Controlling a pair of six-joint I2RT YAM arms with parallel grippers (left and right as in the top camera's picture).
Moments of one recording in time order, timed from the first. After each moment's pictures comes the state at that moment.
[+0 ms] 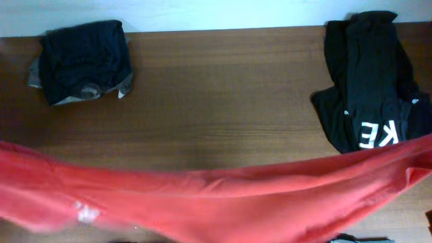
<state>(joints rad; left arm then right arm) -0.01 1.05 2.37 -0.99 -0.24 0.09 -0.21 1.22 2.73 -1.69 -0.23 0.05</state>
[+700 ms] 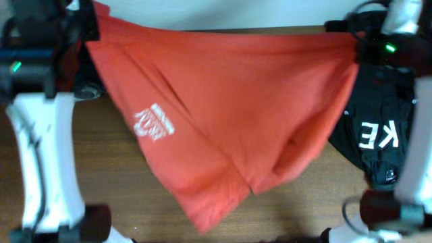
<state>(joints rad) -0.01 1.77 2.26 -0.99 -0.22 0.09 -0.17 1.78 2.23 -1.36 -0.24 0.06</state>
